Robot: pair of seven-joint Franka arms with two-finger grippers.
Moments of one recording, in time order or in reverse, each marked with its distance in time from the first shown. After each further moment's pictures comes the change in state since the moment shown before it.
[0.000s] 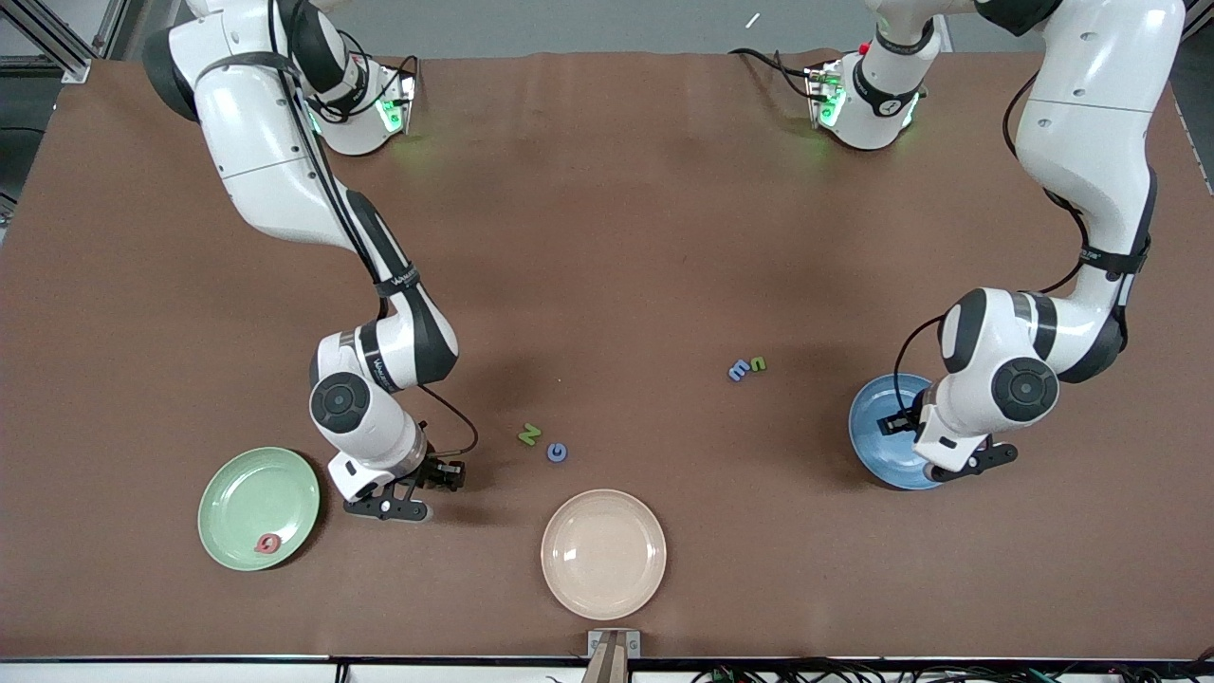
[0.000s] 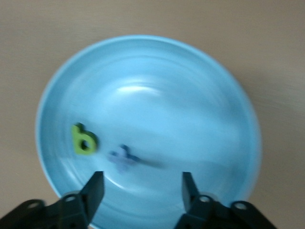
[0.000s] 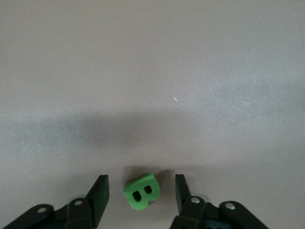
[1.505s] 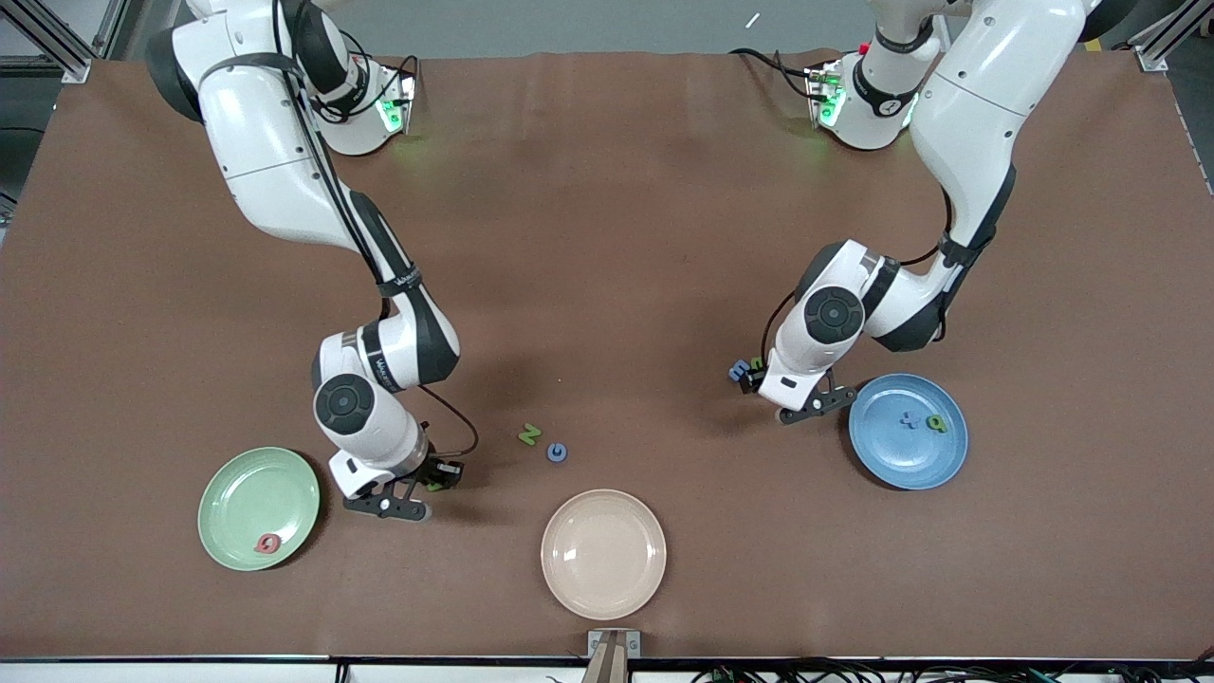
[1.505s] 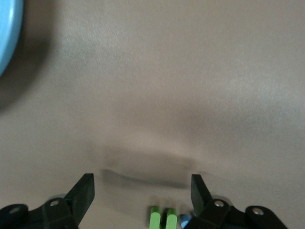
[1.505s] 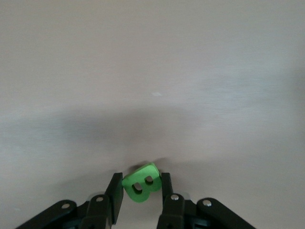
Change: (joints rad) left arm -0.154 -0.009 -0.123 -0.200 0.094 0.225 -0.400; right arm 0.005 -0.007 -0.042 0.018 -0.002 -0.089 0.014
